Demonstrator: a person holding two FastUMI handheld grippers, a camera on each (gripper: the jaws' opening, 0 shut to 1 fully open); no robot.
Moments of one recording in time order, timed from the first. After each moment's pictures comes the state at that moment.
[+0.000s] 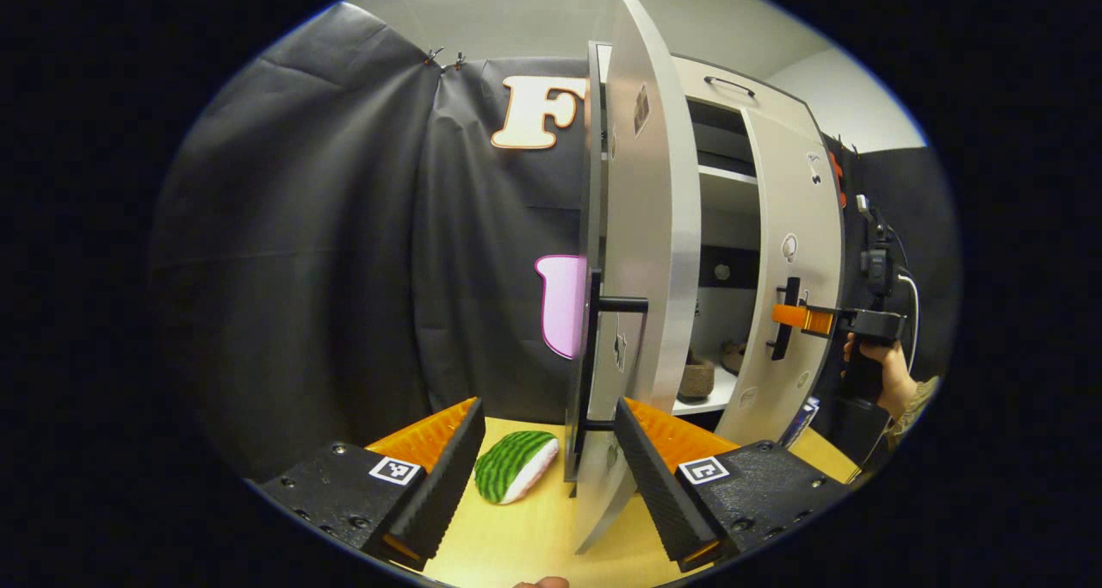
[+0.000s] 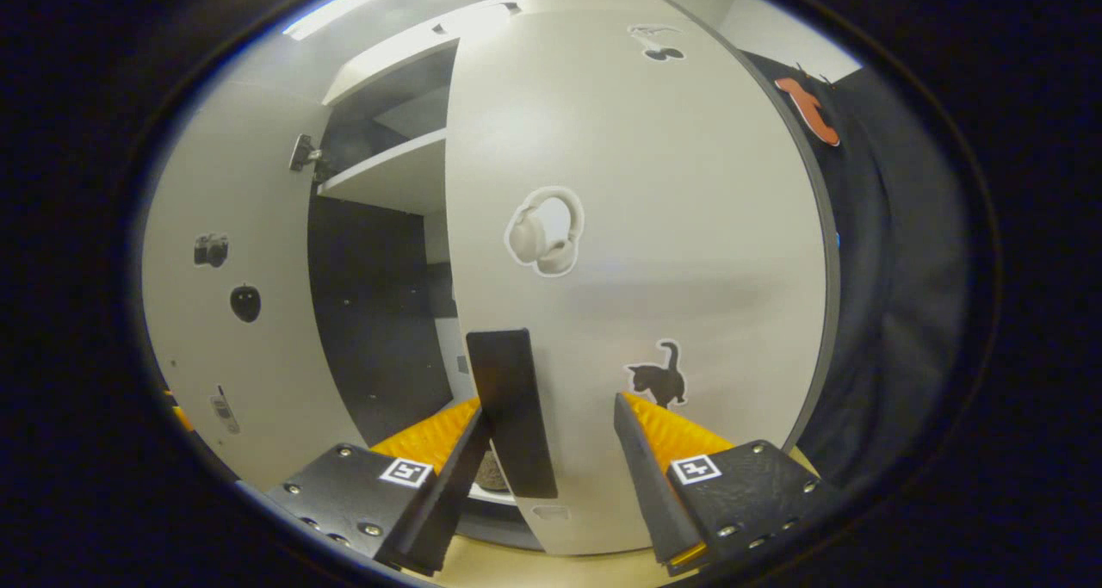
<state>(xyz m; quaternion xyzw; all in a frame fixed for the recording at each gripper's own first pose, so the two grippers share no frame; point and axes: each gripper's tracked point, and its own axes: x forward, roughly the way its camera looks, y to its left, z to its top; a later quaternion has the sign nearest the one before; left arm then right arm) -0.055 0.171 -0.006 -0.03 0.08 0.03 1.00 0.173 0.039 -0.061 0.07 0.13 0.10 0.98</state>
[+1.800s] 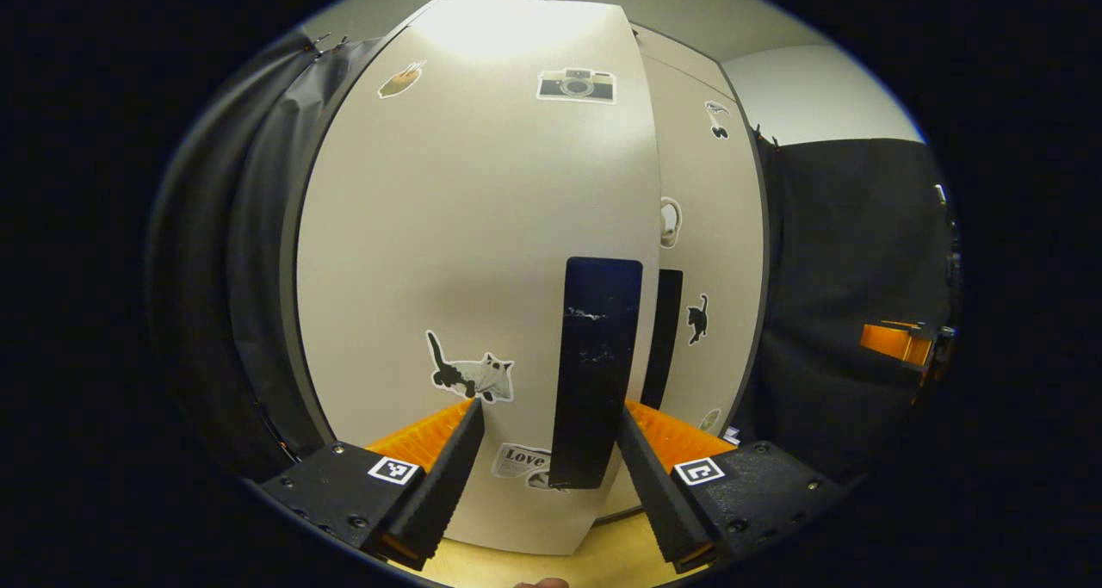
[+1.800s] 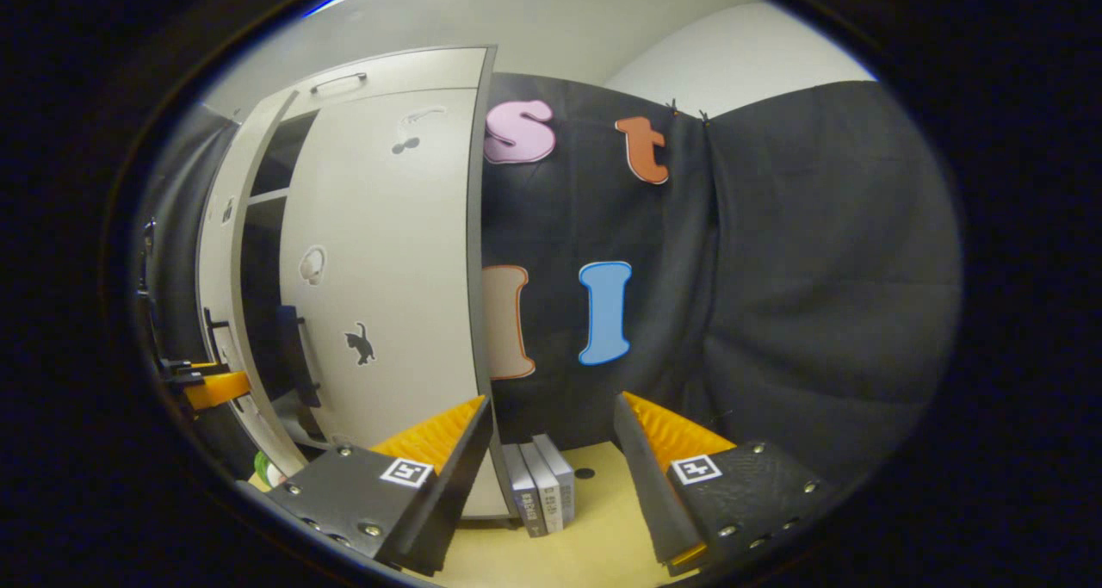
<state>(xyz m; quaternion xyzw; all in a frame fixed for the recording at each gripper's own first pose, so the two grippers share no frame) 0.099 -0.049 -0.028 -0.03 0.07 -0.14 0.99 0.038 -0.225 -0.022 0.00 0.11 -0.14 0.98</state>
